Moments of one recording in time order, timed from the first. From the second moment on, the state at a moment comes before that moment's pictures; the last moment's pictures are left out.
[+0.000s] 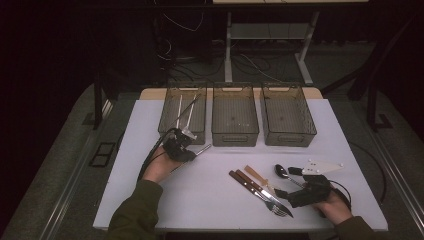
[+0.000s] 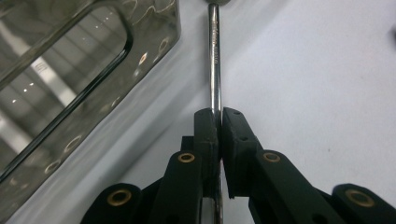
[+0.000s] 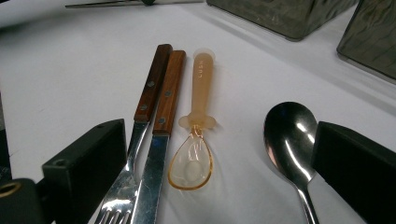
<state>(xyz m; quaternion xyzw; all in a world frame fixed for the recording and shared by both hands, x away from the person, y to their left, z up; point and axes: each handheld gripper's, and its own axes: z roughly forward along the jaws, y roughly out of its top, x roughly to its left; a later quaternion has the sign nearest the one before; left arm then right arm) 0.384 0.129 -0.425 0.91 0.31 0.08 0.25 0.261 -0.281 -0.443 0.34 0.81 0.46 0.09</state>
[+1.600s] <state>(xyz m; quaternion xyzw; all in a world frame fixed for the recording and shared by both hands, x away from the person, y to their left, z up) 0.356 0.188 -0.318 0.77 0.31 0.13 0.54 0.262 -0.281 -0.444 0.34 0.81 0.46 0.09</state>
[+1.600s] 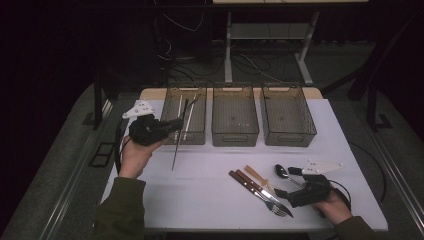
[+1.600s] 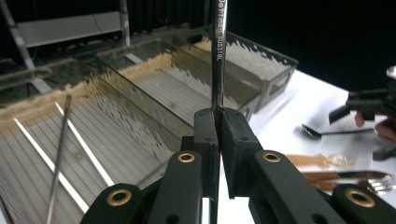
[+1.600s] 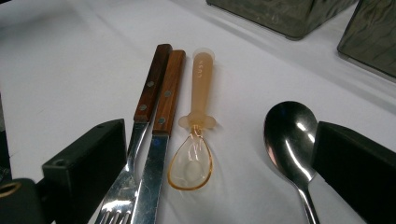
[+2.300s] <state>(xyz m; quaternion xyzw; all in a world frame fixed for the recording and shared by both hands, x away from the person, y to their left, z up) 0.433 0.183 -0.269 0.75 0.33 0.20 0.54 0.262 -0.283 -0.443 0.35 0.81 0.46 0.09</state>
